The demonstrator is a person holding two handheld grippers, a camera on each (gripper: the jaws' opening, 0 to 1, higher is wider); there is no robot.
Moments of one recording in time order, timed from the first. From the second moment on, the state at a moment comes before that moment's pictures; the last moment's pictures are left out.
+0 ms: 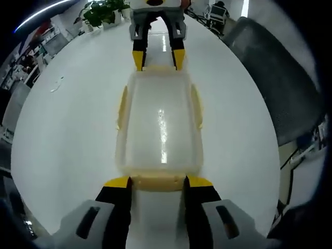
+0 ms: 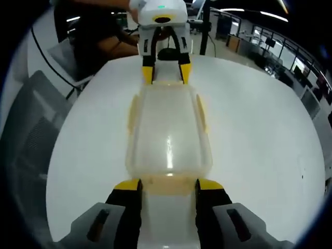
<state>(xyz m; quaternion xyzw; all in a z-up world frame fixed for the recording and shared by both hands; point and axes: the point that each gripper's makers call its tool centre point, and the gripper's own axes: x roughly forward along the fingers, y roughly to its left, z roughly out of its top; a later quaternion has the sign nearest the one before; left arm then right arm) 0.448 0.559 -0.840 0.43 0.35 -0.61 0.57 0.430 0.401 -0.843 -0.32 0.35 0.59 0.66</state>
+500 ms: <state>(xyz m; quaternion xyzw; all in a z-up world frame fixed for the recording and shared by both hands) 0.448 0.560 -0.839 0.43 0.35 -0.59 0.58 0.428 0.402 -0.843 -0.31 0.35 0.59 0.66</state>
